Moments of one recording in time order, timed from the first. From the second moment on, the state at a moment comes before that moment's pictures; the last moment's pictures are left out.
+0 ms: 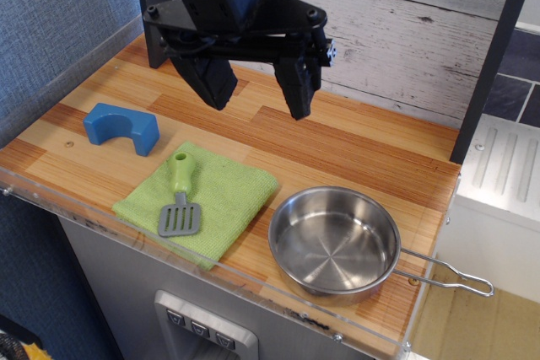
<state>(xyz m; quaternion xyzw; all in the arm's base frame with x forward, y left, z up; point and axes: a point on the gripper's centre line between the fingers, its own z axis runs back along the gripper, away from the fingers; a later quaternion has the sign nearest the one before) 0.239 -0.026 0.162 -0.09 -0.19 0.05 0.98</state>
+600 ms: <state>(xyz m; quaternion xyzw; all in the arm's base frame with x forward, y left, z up) 0.233 -0.016 0.149 -0.09 -0.17 0.08 0.98</state>
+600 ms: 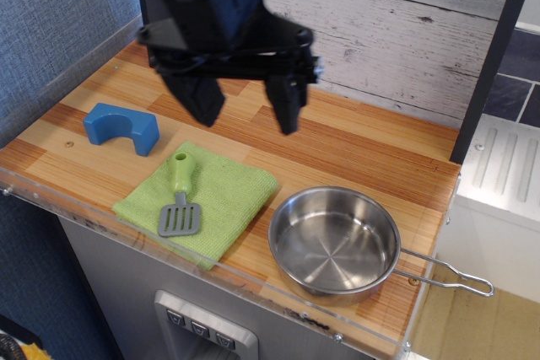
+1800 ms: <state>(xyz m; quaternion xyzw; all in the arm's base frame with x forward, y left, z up) 0.243 0.078 0.062 0.01 -0.11 0.18 0.98</state>
